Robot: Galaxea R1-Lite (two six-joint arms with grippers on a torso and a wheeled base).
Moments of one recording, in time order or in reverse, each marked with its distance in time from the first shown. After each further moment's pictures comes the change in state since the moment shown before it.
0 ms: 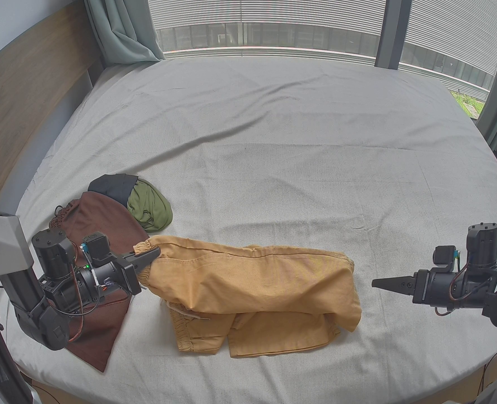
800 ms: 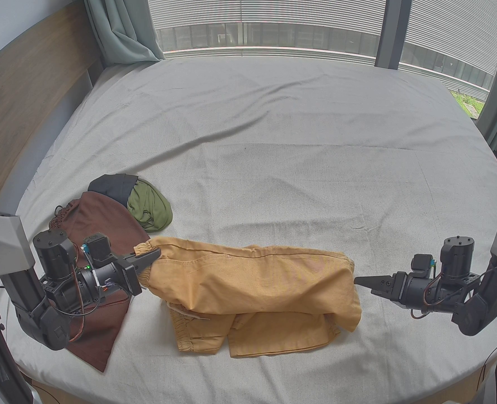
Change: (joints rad) left arm 0.000 0.009 -0.001 0.000 0.000 0.001; right arm 0.002 0.356 0.025 -0.455 0.047 0.163
